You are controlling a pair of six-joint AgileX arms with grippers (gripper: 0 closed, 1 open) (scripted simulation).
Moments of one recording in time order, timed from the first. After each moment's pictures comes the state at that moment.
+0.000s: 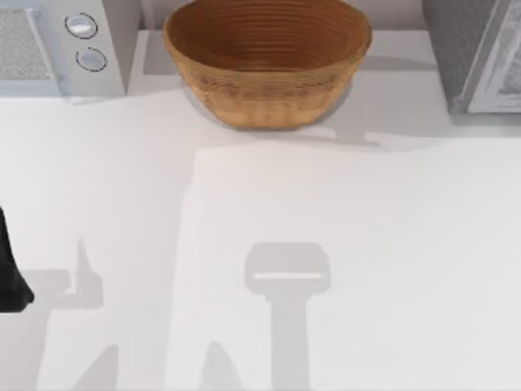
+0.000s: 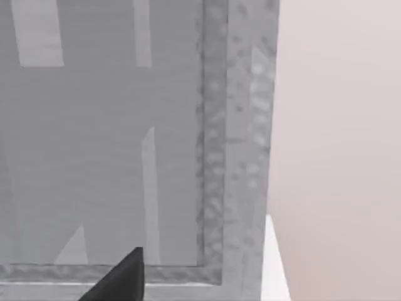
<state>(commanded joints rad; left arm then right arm) 0.00 0.00 0.00 0.00 0.00 0.00 -1.05 1.54 0.64 0.92 -1.04 0.03</state>
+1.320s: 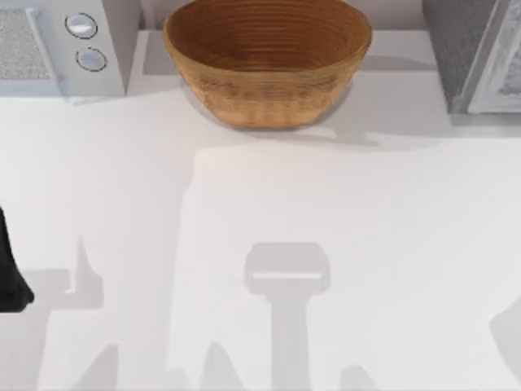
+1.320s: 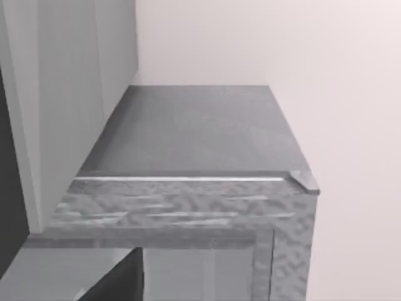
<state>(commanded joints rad) 0.00 0.00 0.00 0.00 0.00 0.00 -1.05 1.34 1.74 -0.39 -1.03 0.02</state>
